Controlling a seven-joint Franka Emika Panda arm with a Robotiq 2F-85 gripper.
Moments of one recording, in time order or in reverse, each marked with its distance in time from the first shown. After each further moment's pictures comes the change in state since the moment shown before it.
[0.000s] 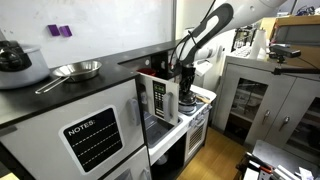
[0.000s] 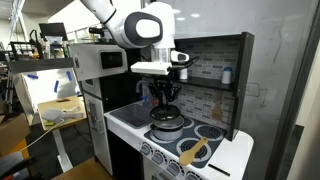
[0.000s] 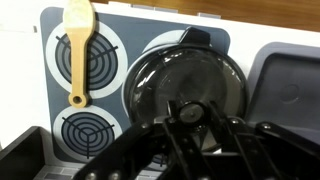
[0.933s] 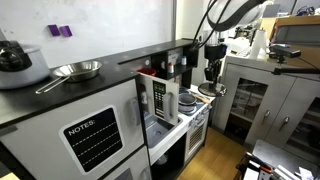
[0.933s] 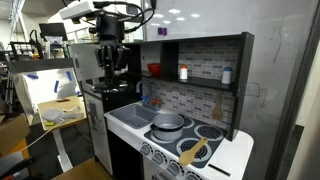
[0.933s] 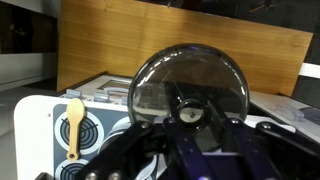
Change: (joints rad) arm 0.065 -0.604 0.001 -0.343 -0.105 -0.389 0.119
